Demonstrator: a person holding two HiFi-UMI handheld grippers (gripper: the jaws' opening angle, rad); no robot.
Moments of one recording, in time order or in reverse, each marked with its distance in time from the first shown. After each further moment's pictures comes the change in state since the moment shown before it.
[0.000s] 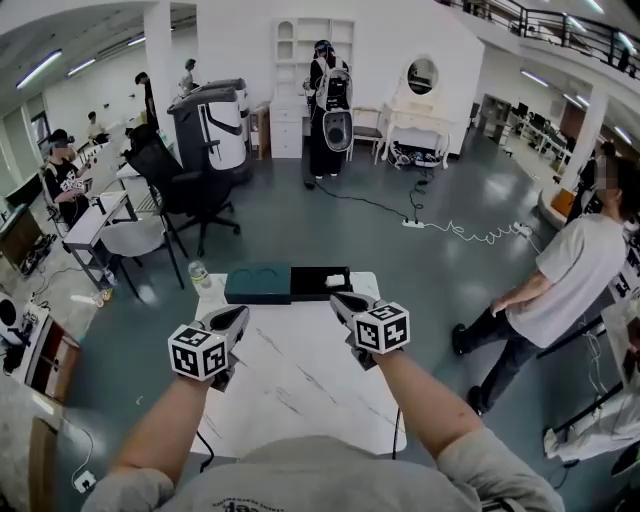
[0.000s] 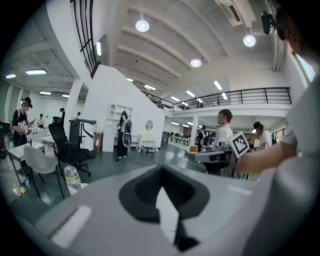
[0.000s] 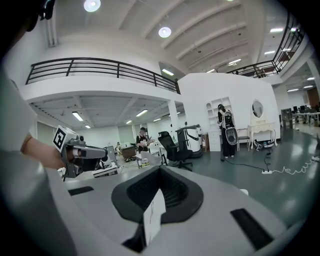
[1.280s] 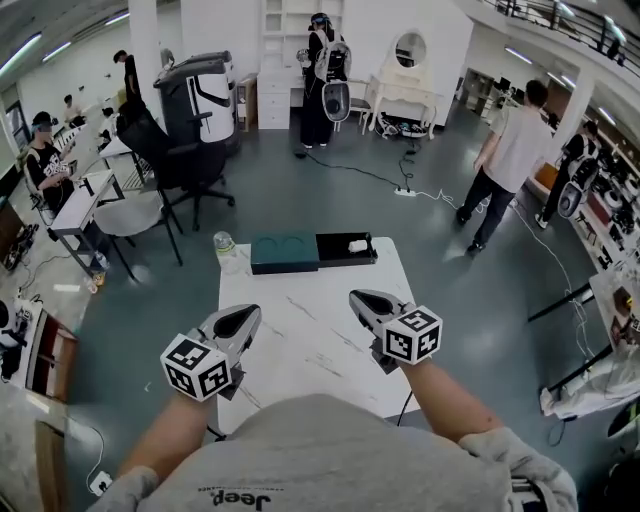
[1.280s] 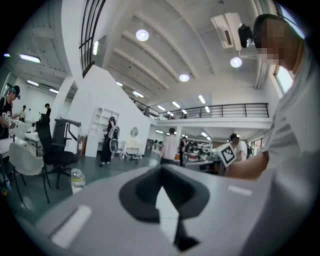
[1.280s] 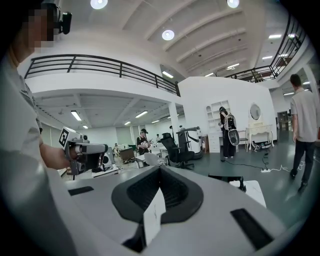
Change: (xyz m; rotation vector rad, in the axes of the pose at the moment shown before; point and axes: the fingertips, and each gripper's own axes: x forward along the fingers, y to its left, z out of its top) left arm -0.134 0.024 0.002 0.003 -0.107 -0.218; right arm -0.003 0.141 -0.011 -0.003 -0.035 -0.044
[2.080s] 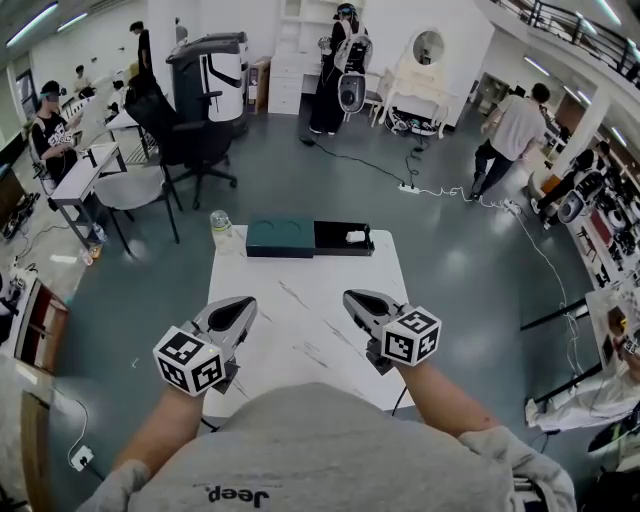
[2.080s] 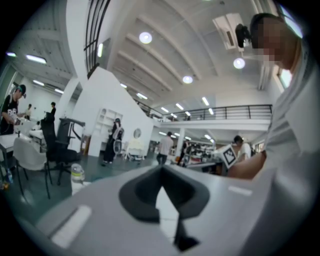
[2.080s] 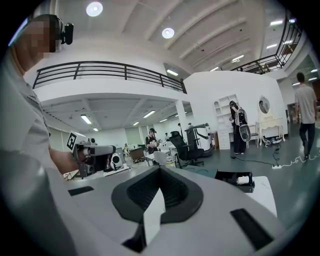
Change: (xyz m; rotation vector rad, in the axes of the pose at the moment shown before) left arm -0.001 -0.022 -0.010 -0.037 -0.023 0.043; right arm -0.017 0.009 -0.010 0.020 0.024 0.124
